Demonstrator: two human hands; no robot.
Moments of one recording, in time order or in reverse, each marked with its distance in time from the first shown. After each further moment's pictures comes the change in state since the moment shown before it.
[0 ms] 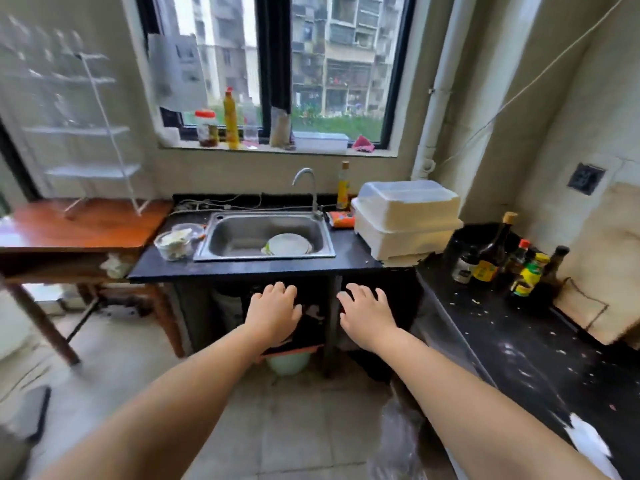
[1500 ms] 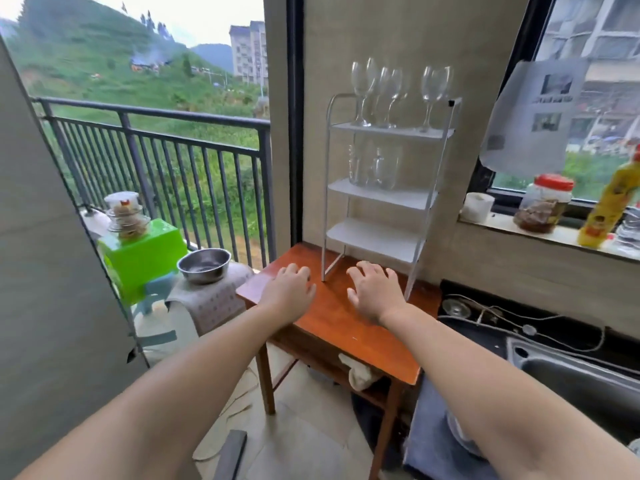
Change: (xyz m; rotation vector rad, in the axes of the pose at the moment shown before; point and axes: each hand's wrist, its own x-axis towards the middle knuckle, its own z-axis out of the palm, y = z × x) left_hand 0.163 -0.796 -0.144 0.011 0.238 -0.627; right_hand 0.634 -0.672 -0.026 0.149 0.141 -0.620
